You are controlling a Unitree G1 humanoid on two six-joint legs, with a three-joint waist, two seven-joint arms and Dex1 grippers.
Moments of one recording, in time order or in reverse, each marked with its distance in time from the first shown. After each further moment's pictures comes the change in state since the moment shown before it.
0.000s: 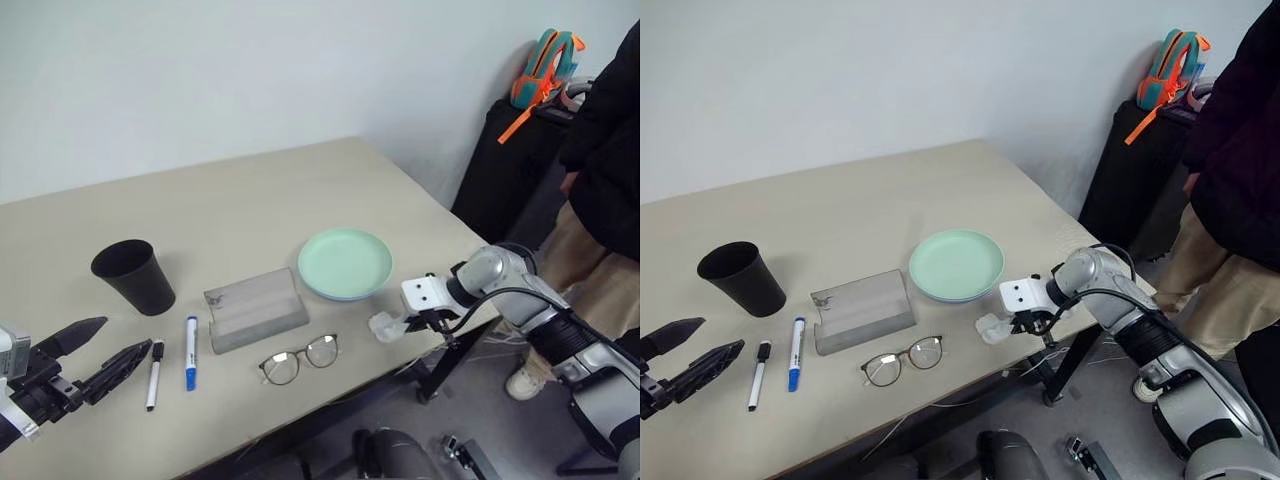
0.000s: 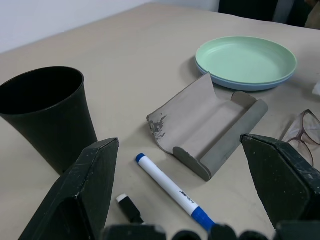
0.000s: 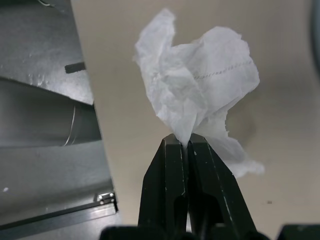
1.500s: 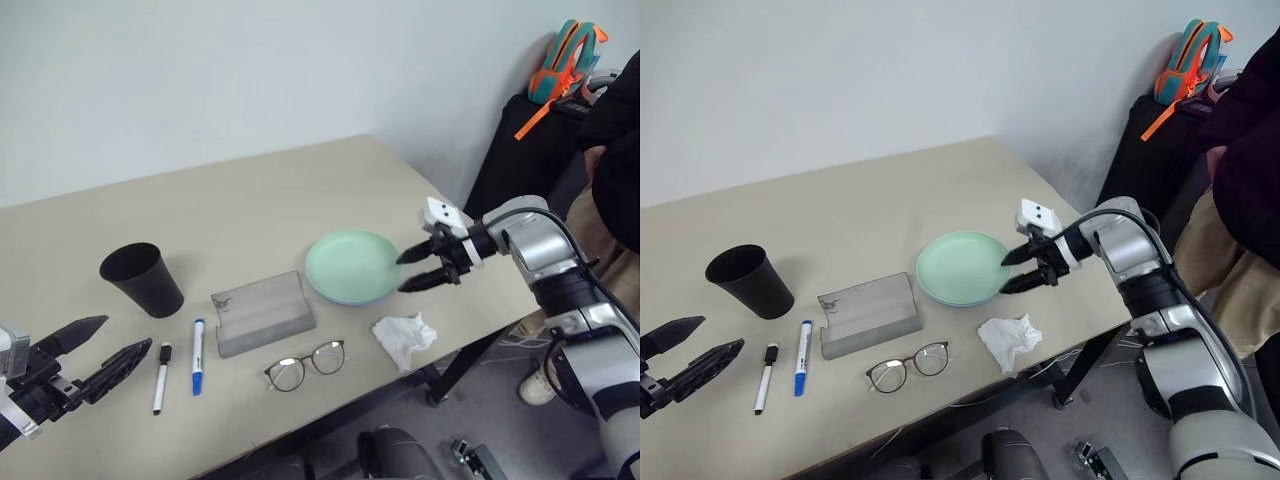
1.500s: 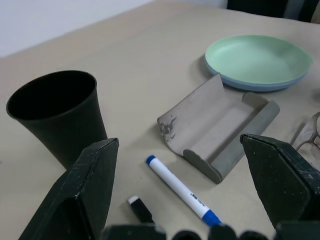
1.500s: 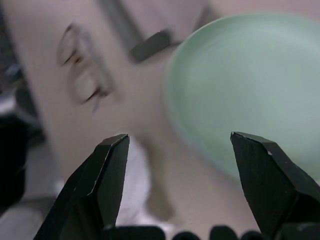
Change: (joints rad) left arm 0.008 0.000 0.002 0.000 0.000 -0.002 -0.003; right arm -0.112 -0.006 -0.204 0.060 0.210 0.359 0.115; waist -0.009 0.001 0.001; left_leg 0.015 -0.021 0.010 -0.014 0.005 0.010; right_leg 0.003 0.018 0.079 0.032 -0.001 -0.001
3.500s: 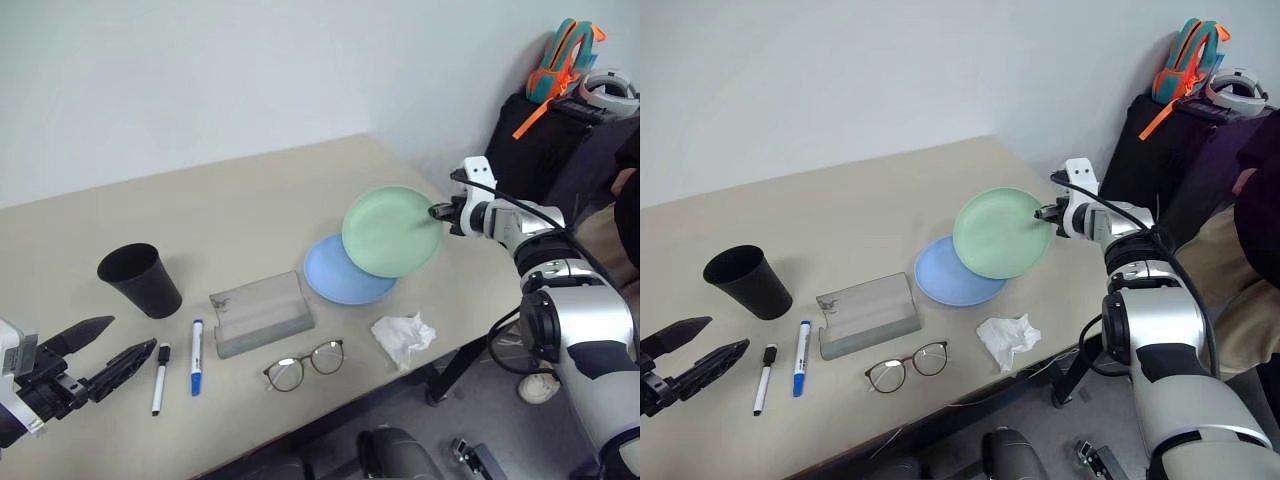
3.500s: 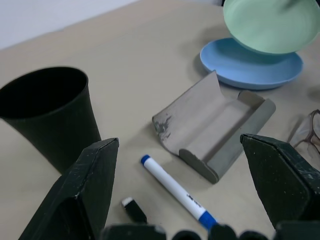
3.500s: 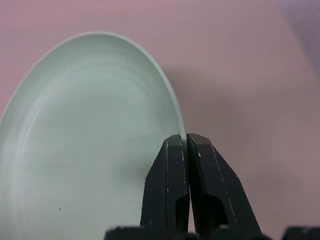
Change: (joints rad) left arm -0.009 0.011 -0.026 0.016 0.002 0.002 0.002; right arm -0.339 0.266 -0.417 0.868 -0.006 -0.024 -0.969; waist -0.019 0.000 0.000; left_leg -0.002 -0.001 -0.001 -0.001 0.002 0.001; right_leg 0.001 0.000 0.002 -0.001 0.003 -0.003
